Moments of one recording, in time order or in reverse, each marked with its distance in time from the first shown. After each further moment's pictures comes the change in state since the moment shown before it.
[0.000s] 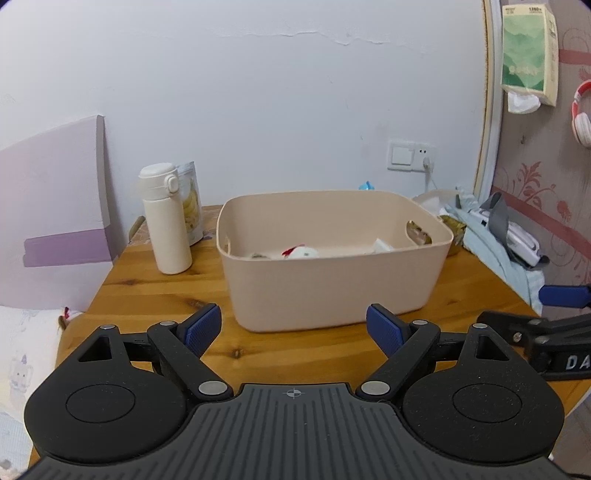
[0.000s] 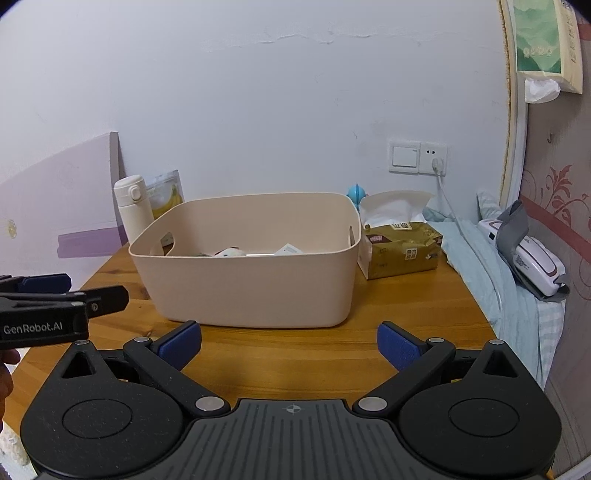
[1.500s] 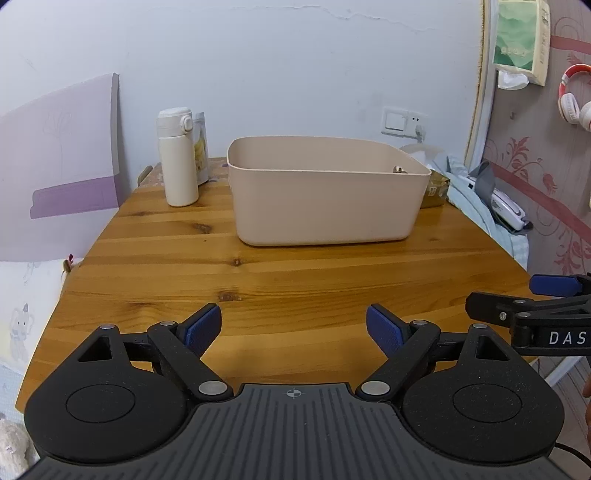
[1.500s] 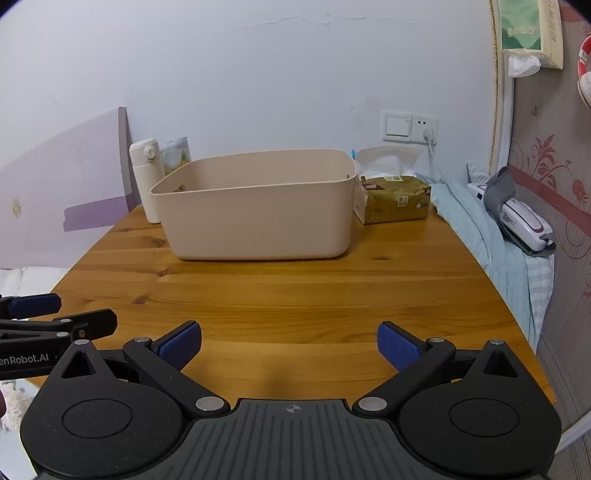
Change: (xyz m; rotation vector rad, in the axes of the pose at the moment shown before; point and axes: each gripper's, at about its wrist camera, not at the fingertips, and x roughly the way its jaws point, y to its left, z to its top) left arm -0.053 0.001 -0.069 -0.044 0.087 -0.020; right arm -0.041 0.012 -0.063 0.007 0.059 -0.012
